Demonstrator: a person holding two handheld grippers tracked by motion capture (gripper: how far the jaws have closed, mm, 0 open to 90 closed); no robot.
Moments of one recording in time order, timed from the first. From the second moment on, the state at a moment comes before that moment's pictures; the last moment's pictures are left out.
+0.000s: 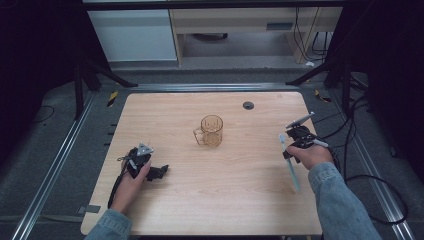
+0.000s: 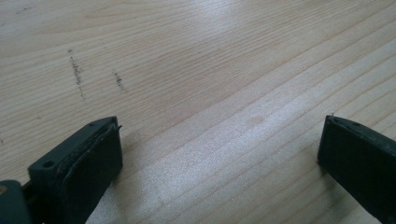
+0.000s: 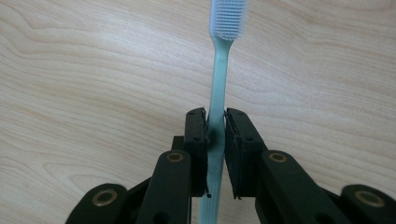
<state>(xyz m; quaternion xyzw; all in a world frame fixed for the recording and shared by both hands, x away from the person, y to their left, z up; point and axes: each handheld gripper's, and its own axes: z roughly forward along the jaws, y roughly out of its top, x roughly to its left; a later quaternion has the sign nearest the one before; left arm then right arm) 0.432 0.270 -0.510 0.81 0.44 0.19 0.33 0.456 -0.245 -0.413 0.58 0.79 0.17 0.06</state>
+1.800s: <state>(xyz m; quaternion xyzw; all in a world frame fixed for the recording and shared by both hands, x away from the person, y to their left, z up) 0.432 0.269 -0.510 0.81 0.44 0.19 0.33 0.458 -0.117 -0.386 0.47 0.83 0.29 0.07</state>
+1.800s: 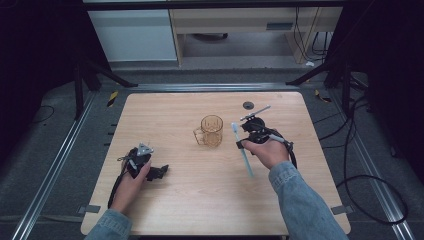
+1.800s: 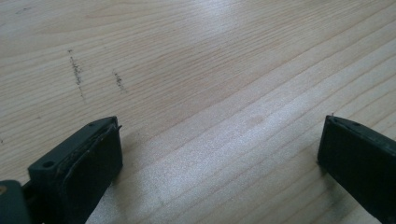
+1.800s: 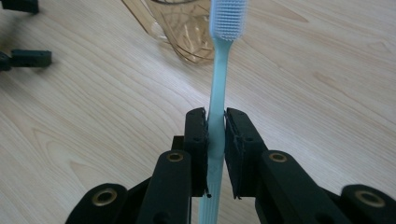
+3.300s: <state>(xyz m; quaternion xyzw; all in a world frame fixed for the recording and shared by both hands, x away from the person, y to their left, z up) 0.432 0.269 -0.510 0.81 0.44 0.19 0.33 0.440 -0.046 -0.380 0.41 0.79 0.44 0.14</state>
